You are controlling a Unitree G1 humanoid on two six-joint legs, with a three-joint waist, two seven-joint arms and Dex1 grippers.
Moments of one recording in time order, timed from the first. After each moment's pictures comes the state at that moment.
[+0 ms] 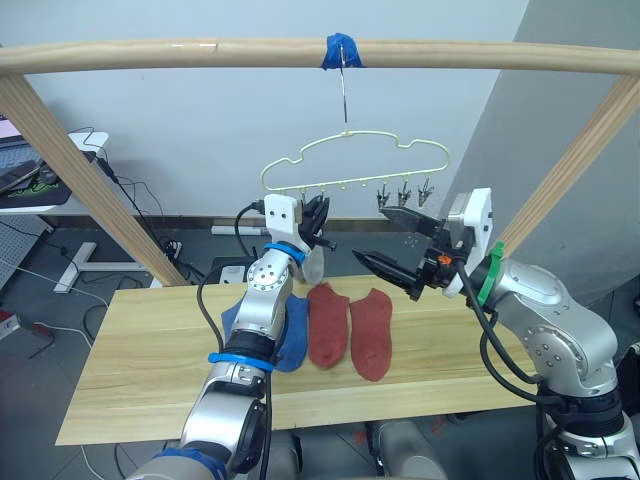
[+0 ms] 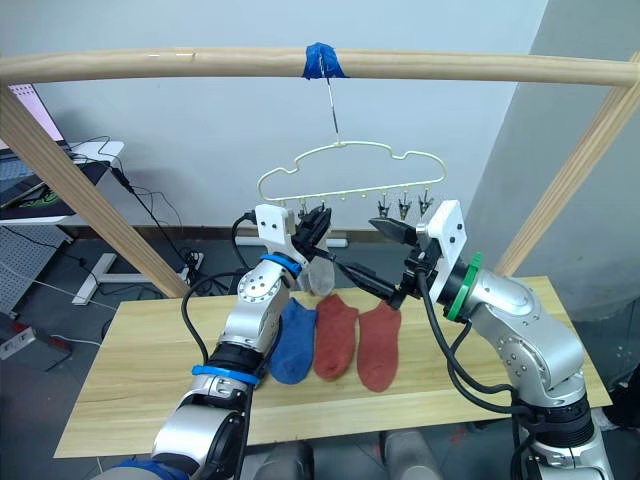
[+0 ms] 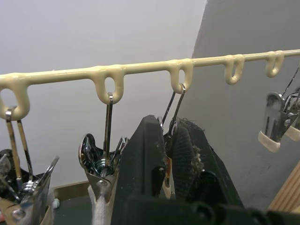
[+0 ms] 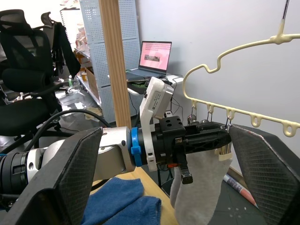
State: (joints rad) left arm -0.63 0.07 0.01 0.53 -0.10 -0.17 -0.30; right arm -0.36 -0.45 0.02 -0.55 0.64 0.64 0.60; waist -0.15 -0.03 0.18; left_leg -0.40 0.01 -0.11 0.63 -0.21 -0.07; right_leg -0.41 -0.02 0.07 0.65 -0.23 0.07
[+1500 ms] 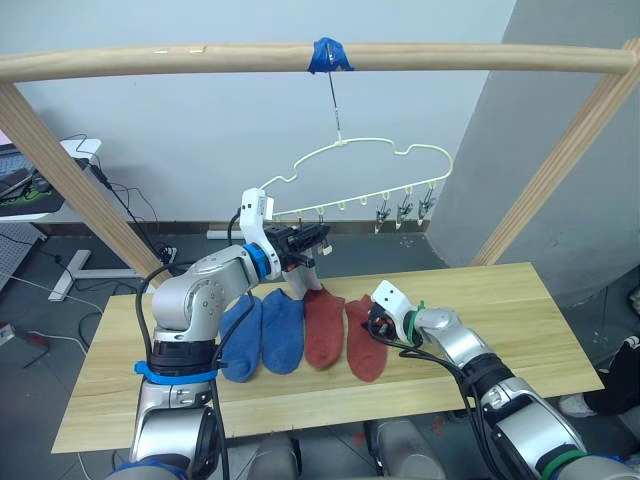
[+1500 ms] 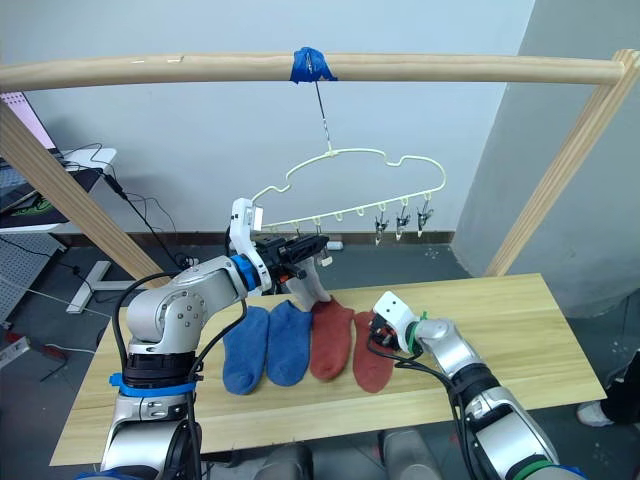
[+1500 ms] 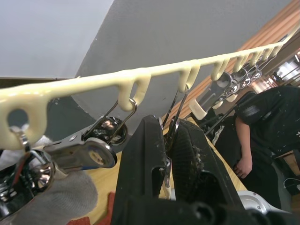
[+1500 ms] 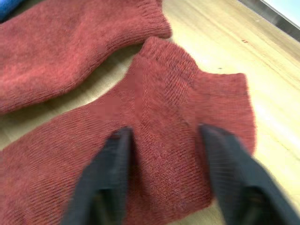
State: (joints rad) left arm -0.54 0.29 0.12 -0.07 -0.58 0.91 -0.51; right arm -0.52 -0.24 0.38 0.70 -0.07 0.18 0.66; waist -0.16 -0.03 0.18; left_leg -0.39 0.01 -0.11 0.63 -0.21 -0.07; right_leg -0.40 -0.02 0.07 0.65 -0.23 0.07
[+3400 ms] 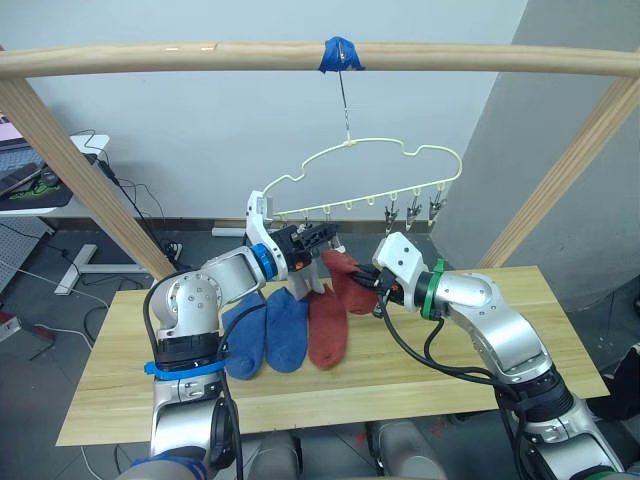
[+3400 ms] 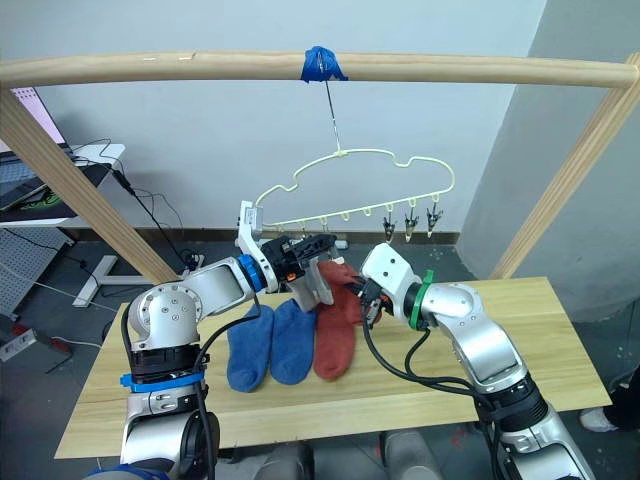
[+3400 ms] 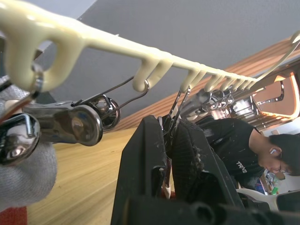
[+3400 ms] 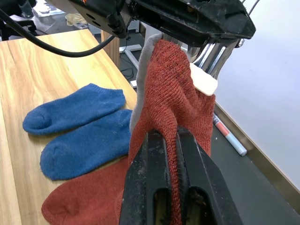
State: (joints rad) left arm -0.58 0.20 0.27 -0.04 -0.86 1.13 -0.32; right arm -0.42 -0.37 0.30 -0.28 0.10 0.58 0.72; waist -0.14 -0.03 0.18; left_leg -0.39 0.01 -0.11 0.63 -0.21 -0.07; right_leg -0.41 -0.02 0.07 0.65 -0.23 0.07
